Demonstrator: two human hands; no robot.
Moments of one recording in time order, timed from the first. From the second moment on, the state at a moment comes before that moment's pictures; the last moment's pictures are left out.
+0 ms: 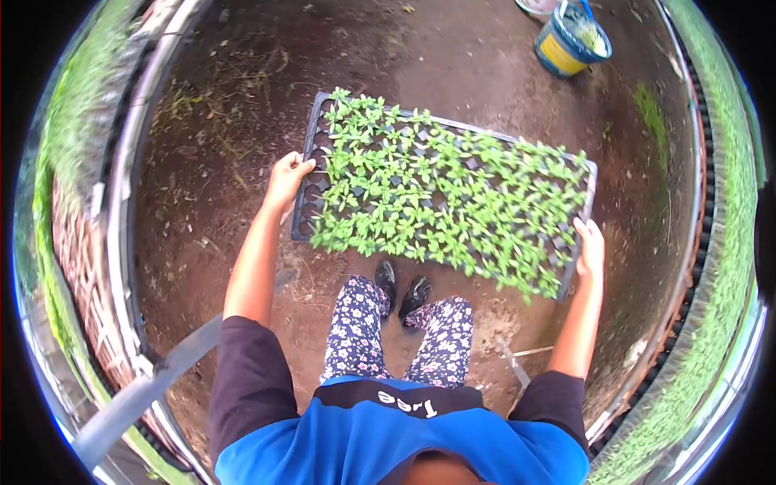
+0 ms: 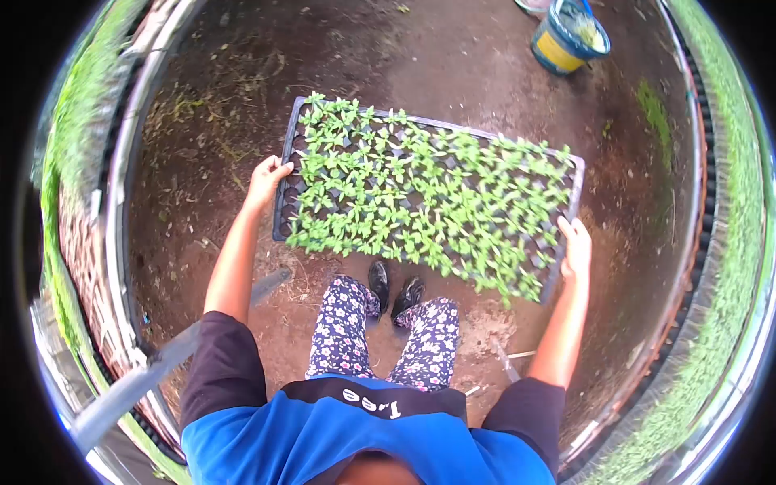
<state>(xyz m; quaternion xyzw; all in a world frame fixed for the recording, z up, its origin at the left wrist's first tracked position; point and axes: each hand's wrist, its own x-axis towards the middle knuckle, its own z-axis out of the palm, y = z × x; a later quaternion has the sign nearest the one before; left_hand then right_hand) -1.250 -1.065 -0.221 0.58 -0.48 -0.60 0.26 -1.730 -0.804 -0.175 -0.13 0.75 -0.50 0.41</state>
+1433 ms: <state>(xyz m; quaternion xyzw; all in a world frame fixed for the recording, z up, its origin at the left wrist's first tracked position) -0.696 -0.447 0.263 0.80 -0.37 0.08 0.47 -1.034 -0.631 0.212 -0.67 0.22 -0.41 0.57</state>
